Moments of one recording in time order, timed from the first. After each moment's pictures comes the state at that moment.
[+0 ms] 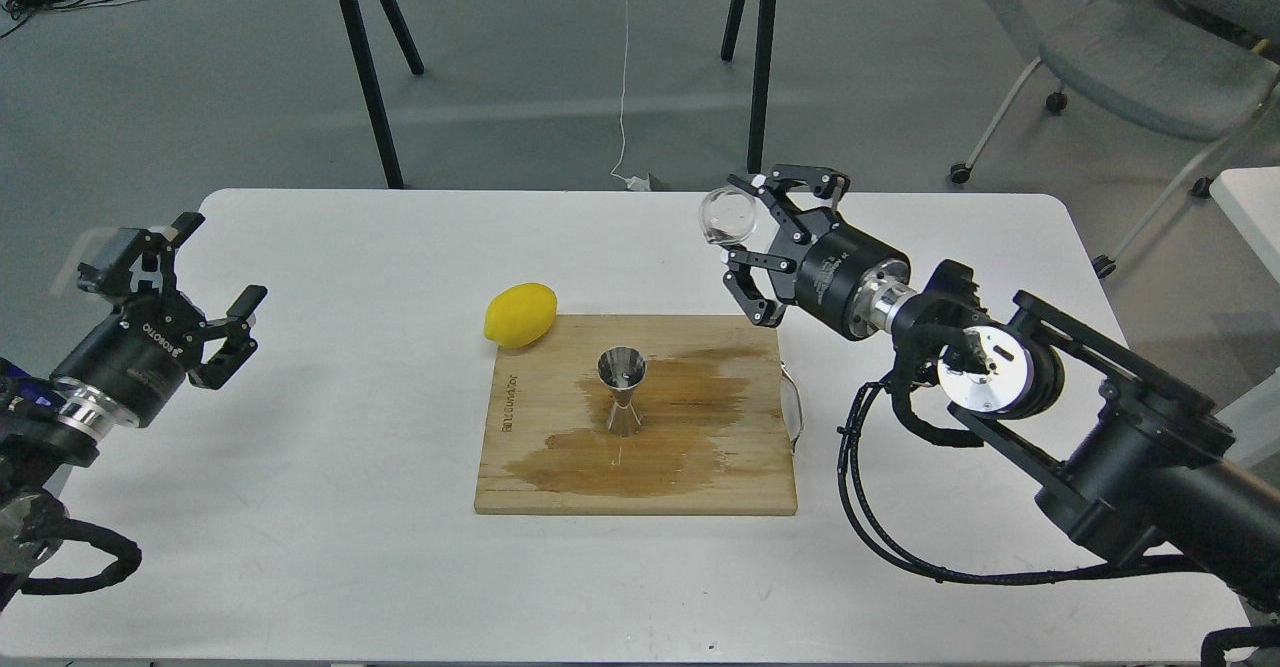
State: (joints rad) left arm -0.38 0.61 -0.74 -0.86 0.34 -0.49 -0.49; right arm 0.38 -0.39 0.93 1.51 0.14 -0.20 -0.06
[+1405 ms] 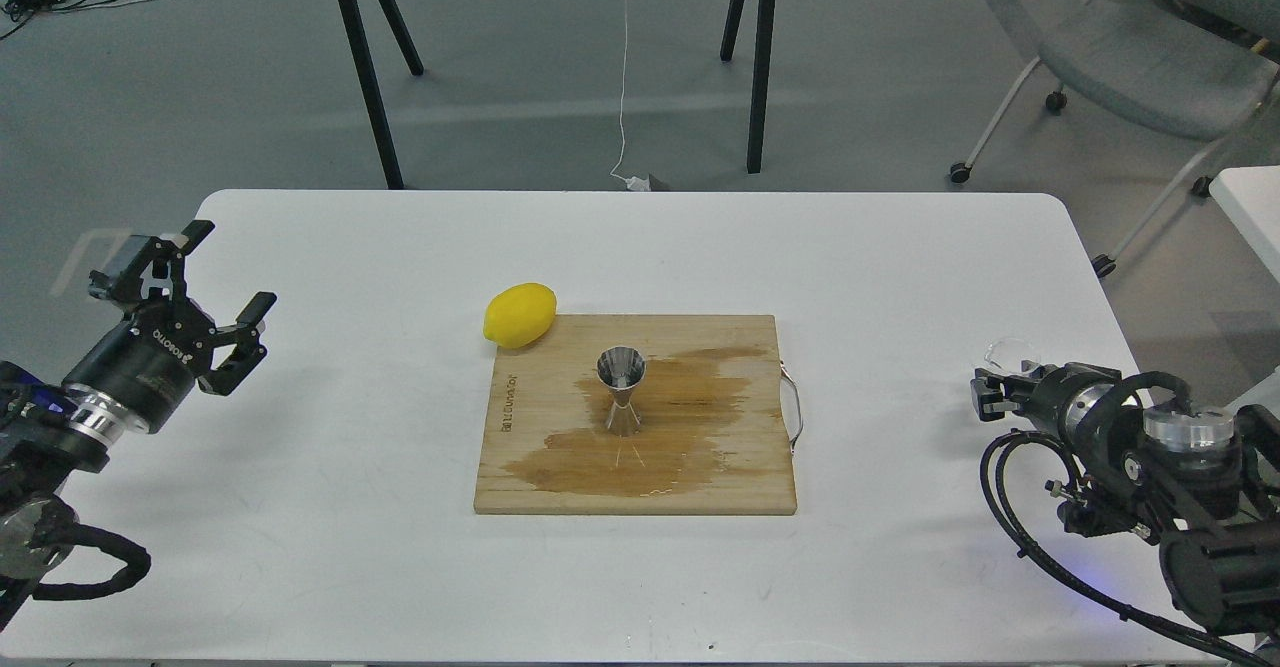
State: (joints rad) left arm -0.37 0.60 -0.74 -0.86 0.34 -0.49 -0.49; right arm 0.16 -0.38 1.29 1.09 0.57 -0.49 -0.05
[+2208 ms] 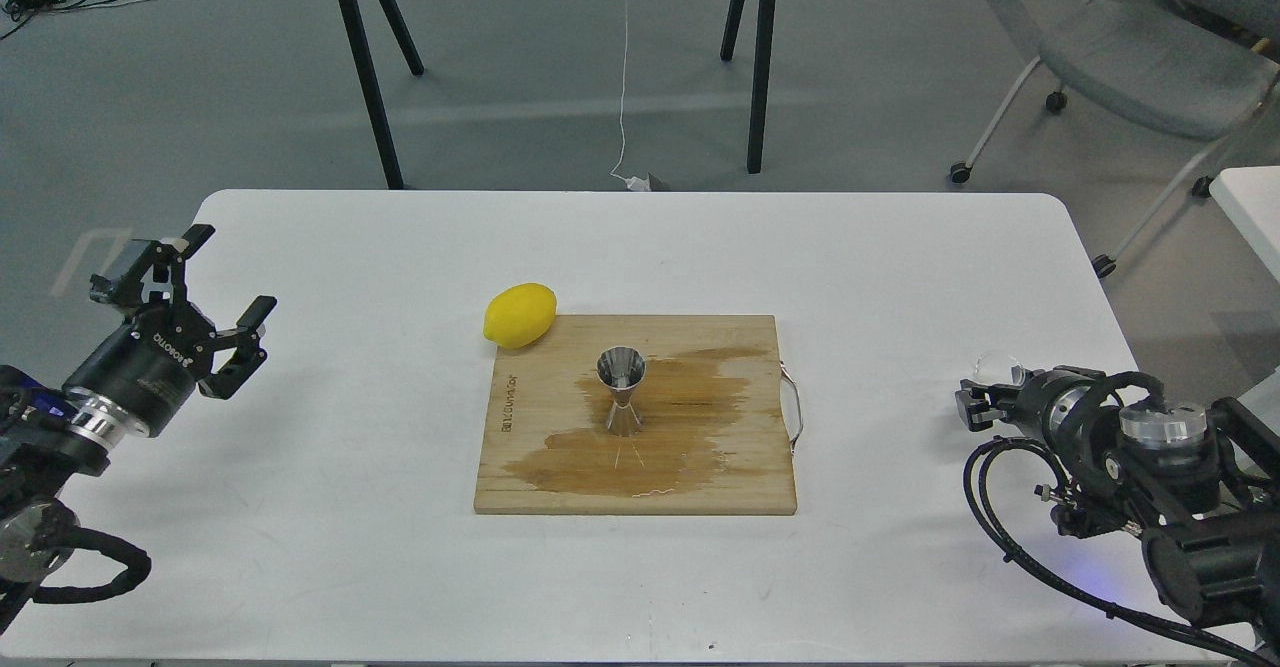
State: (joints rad) left arm -0.37 0.59 -0.74 -0.86 0.34 -0.49 -0.49; right arm 0.18 -0.37 1.25 1.10 0.53 -0.49 -0.06
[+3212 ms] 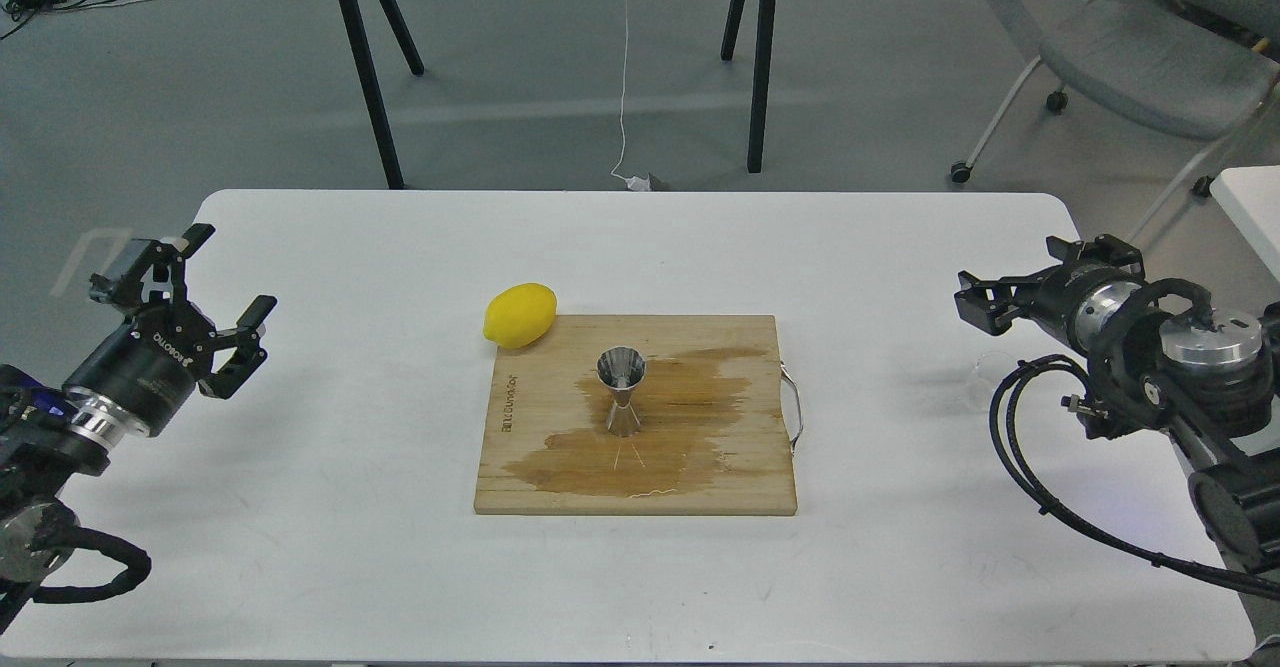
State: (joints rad) left arm -0.37 0.60 -0.74 -0.86 0.34 -0.49 -0.49; right arm 0.26 -0.55 1.26 1.41 0.40 -0.47 -0.05
